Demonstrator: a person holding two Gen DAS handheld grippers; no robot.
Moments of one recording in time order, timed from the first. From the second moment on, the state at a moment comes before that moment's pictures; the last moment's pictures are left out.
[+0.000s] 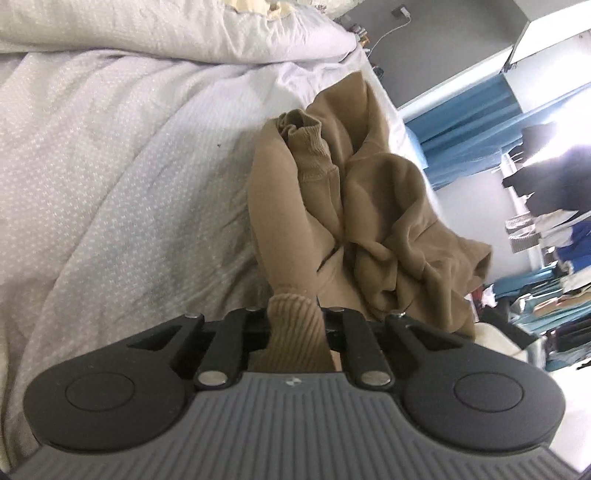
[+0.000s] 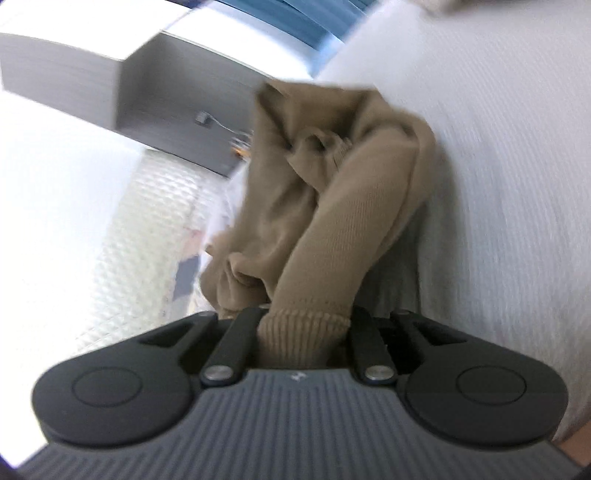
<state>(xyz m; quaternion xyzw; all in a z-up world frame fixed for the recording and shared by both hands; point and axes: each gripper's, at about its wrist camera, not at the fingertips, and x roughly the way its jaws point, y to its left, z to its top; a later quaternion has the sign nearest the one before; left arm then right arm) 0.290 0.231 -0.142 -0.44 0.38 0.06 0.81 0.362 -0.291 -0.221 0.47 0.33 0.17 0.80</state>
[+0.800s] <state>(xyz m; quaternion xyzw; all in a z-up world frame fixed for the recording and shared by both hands) 0.068 0.222 -0.062 -0.45 0.32 -0.06 0.83 0.195 -0.356 -0.141 0.49 0.29 0.25 0.78</state>
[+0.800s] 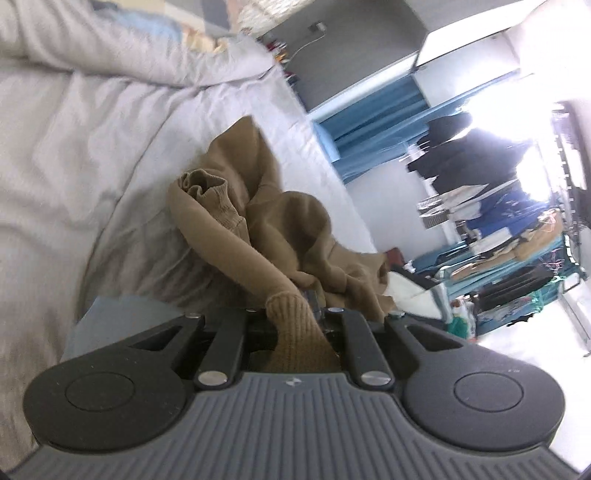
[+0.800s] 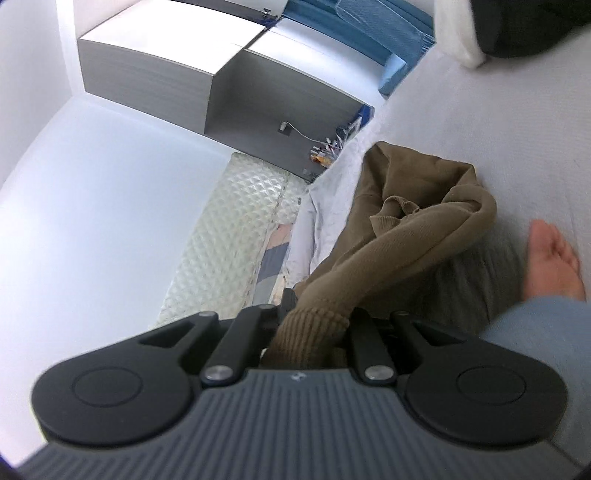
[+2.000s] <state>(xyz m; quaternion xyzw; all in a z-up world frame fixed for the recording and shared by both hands) 0.571 0.210 -0.157 -0.33 0.38 0.03 0.86 0.528 -0.300 -0.278 0.61 0.33 0.02 0.72</state>
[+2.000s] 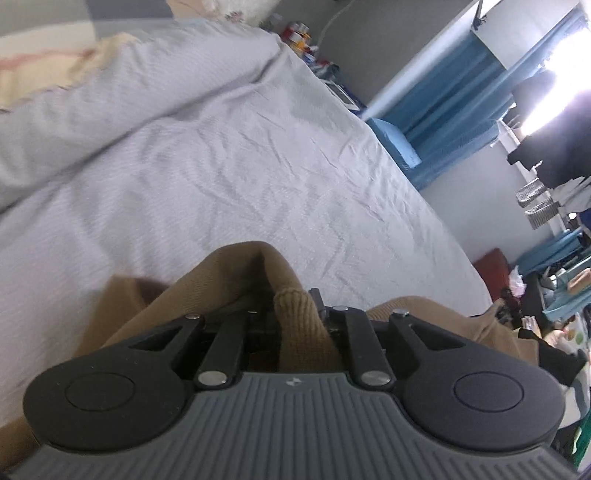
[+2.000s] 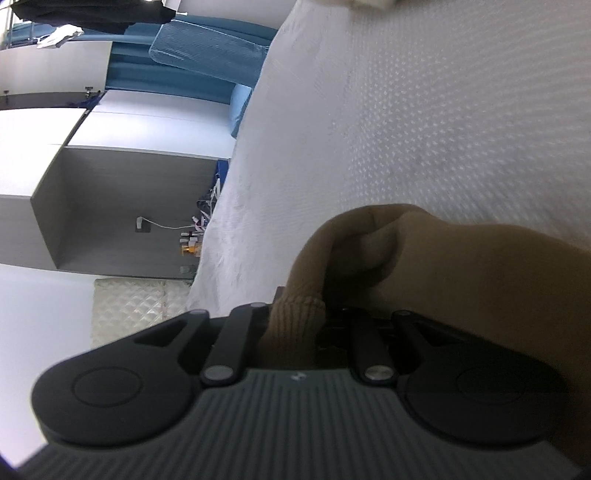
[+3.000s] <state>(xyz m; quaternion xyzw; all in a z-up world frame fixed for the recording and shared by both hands) 0.498 0.272 -0.126 -0.40 0.39 -0.08 0.83 0.493 -0.354 -0.261 0.68 0.34 0.10 0.64</state>
